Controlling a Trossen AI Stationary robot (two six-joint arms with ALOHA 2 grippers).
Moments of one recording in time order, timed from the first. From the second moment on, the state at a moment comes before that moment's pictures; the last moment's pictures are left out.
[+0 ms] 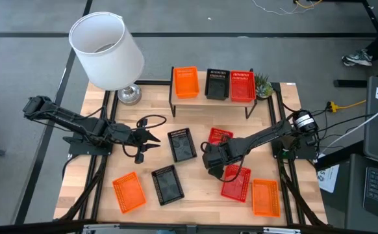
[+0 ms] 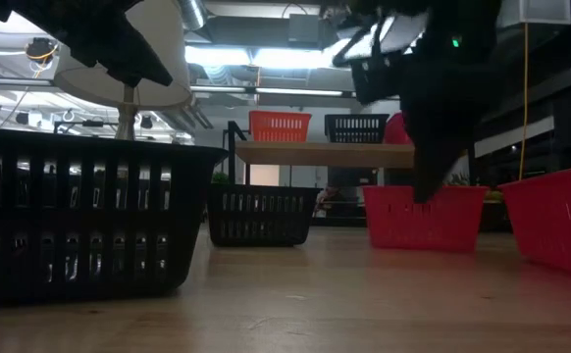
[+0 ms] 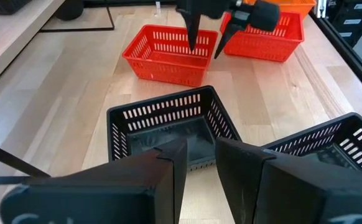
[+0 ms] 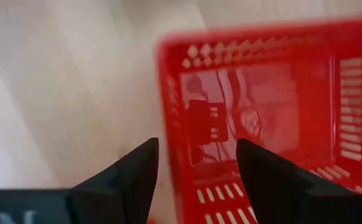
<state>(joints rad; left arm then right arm) -0.26 0.86 0.51 -0.06 -0.28 -0.10 0.31 1.81 1.22 -0.84 0.22 0.68</state>
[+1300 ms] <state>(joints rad) -0.26 0.86 0.51 -0.06 -0.28 -0.10 0.53 1.77 2.11 -1.57 0.62 0.47</state>
